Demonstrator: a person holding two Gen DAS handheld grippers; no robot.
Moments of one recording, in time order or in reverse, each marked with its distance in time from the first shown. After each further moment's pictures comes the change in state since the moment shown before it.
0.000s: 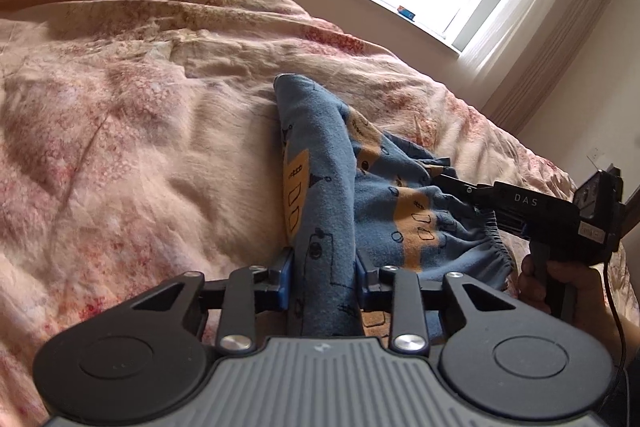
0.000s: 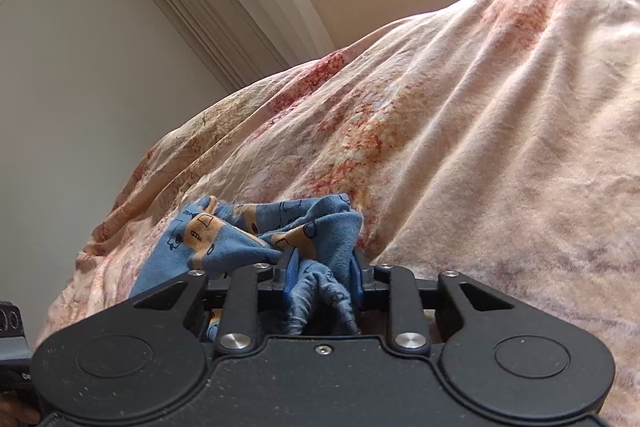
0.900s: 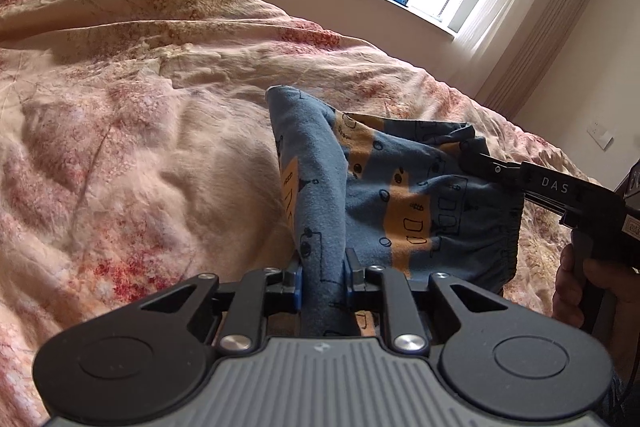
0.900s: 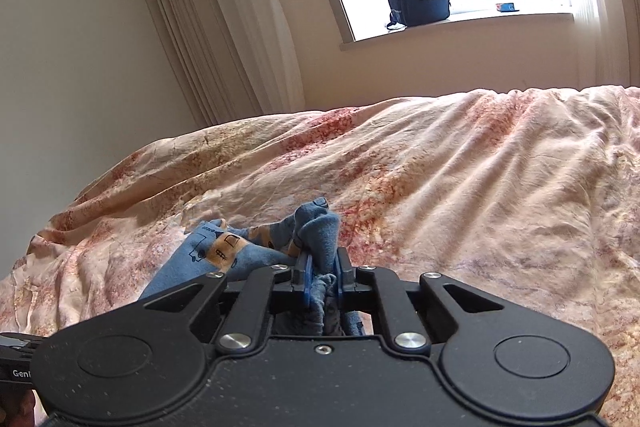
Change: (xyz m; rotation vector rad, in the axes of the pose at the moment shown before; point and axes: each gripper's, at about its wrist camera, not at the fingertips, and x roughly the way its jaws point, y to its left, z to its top) left arm -0.038 -0.038 -0.006 0.062 0.034 0.033; right arm -0.077 0.080 -0.015 -0.142 -0.120 -0.177
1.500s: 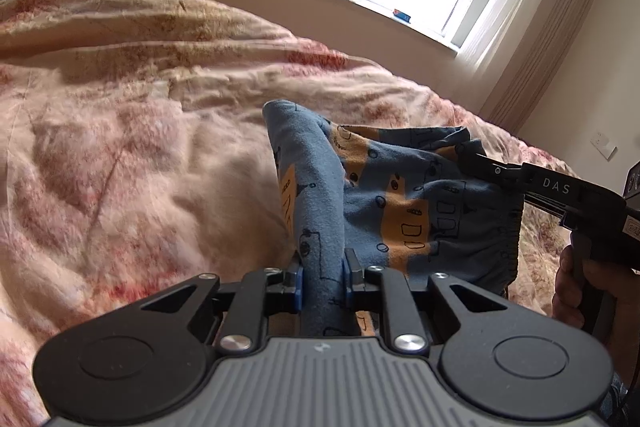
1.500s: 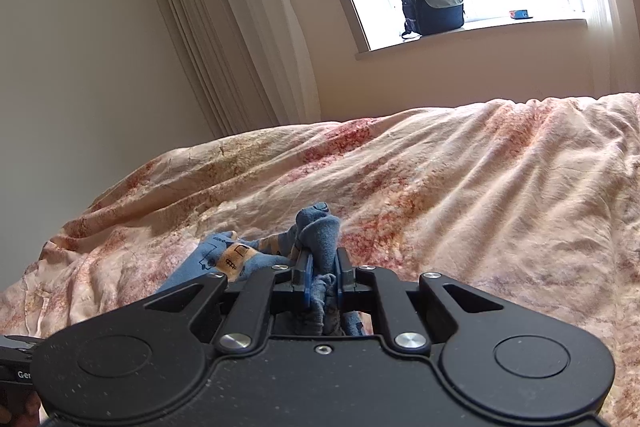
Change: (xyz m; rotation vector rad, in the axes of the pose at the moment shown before) left arm -0.012 -0.003 0.005 0.016 -0.078 0.026; right arm 0.007 0.004 0.009 -0.007 -0.037 0.061
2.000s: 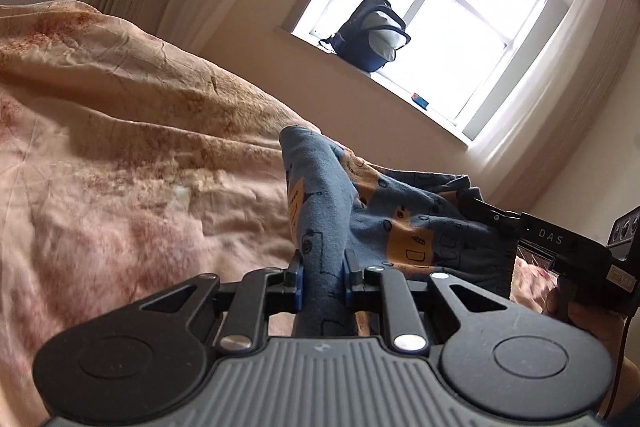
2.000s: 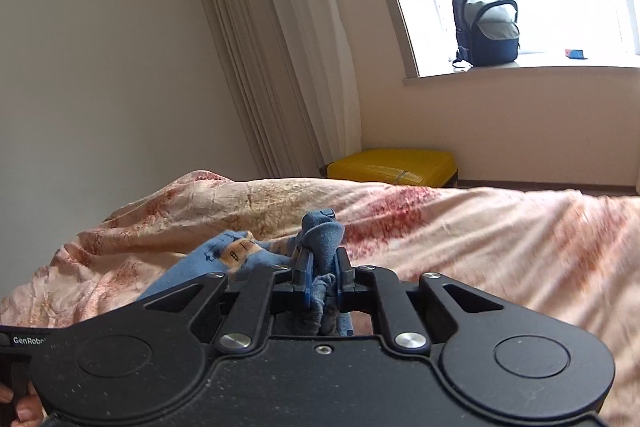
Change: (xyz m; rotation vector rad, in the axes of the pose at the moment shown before) left arm 0.018 0.050 0.083 -0.184 -0.195 -0.037; right arm 0.076 0.018 0.098 -0.139 -0.015 0.086
